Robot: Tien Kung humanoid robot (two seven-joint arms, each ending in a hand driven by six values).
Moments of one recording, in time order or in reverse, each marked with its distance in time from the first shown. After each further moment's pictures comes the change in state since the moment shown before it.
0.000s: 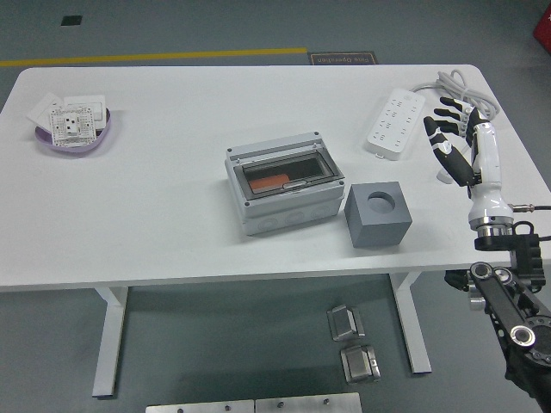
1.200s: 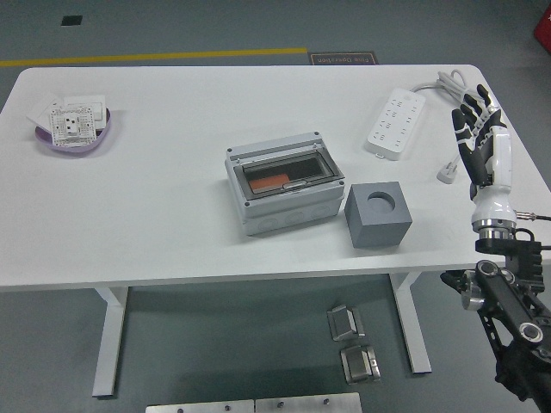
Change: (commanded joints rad) left arm 0.000 0.006 -0.014 0.000 0.014 -0.002 -0.009; right arm 0.001 -0.011 -0.011 0.001 0.136 -0.035 0.026
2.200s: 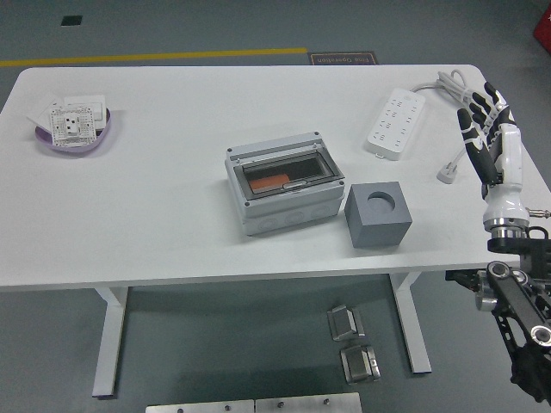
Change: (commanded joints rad) left arm -0.017 0.032 0.011 0.000 0.000 0.002 -0.005; right arm -0.020 -0.037 0.003 0.034 -0.039 -0.002 -0.043
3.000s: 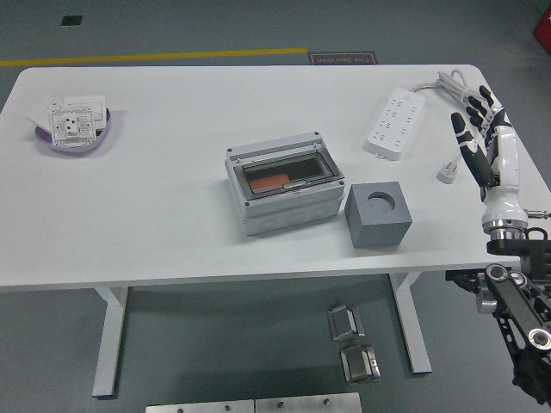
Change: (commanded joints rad) left arm 0.002 -0.008 0.037 0.000 -0.050 0.005 0.006; right arm -0.007 0.002 -0.004 -0.004 -0.035 -0.002 -0.021
